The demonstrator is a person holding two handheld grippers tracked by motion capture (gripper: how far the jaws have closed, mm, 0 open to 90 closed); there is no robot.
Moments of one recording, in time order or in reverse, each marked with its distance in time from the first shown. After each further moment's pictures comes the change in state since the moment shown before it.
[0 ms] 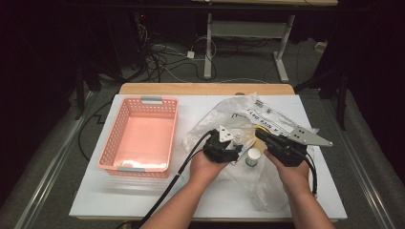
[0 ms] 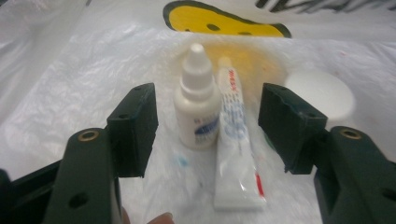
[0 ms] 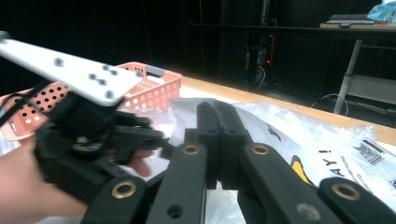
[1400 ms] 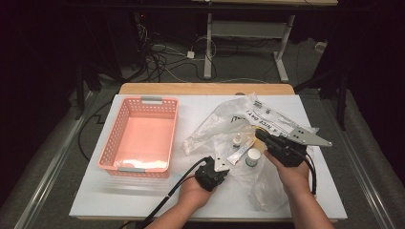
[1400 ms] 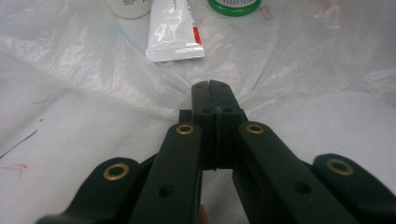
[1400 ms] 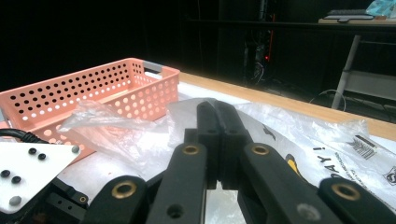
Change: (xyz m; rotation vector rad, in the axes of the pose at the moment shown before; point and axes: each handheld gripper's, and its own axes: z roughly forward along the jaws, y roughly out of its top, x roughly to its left) left arm -0.027 -0.059 -0.013 0.176 -0.060 0.076; right arm 0.000 -0.001 0.000 0.016 -0.008 0.002
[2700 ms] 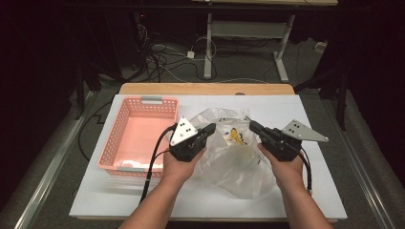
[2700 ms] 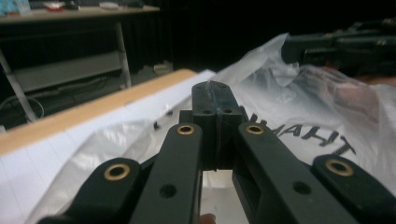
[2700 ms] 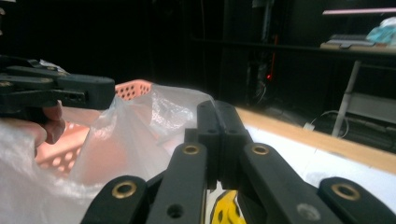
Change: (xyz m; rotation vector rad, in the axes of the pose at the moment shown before) left arm 0.050 0.056 -0.115 -0.546 0.083 -0.072; right arm 0.015 0.026 0.012 -0.075 0.006 -0.026
